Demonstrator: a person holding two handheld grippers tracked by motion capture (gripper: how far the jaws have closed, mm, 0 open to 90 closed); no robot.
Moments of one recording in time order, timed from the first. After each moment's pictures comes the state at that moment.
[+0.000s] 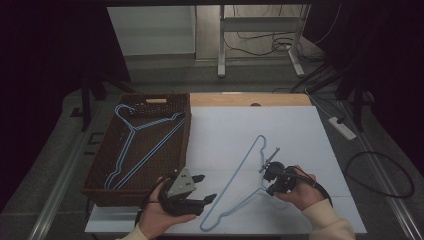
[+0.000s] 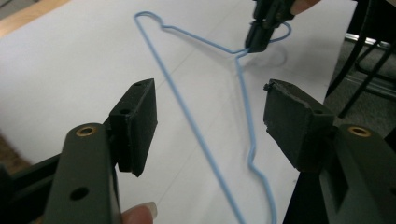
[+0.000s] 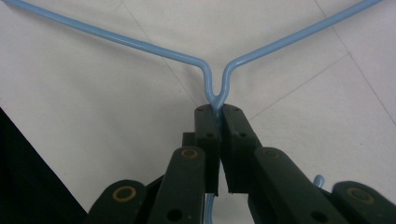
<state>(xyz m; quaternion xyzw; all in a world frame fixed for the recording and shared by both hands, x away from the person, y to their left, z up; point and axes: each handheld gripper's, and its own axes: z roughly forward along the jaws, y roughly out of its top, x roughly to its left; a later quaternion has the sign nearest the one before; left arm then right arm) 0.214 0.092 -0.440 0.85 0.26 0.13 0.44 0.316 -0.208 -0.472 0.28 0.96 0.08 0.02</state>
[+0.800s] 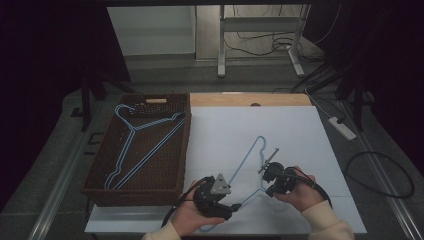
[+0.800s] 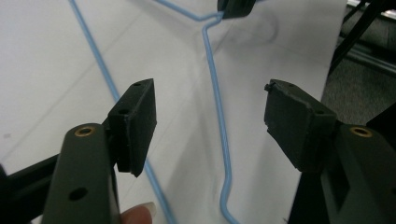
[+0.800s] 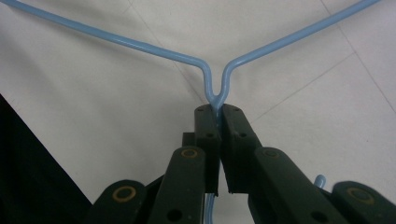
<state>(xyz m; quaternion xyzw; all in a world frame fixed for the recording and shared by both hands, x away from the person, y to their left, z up) 0.239 0.019 -0.486 0.89 0.25 0.06 0.37 0.312 -0.204 -0.469 0.29 0.95 0.08 0.02</state>
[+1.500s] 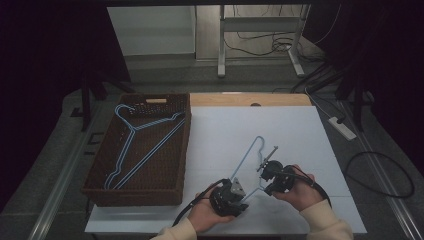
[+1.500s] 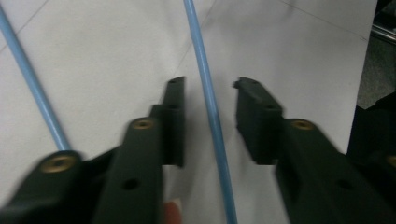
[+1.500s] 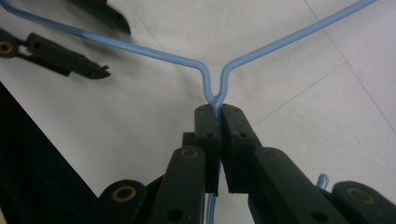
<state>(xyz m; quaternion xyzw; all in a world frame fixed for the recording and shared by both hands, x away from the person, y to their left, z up) 0.257 -0.018 -0.519 0.92 0.23 0.02 0.32 0.311 -0.198 -0.459 0.30 0.95 0.08 0.02</state>
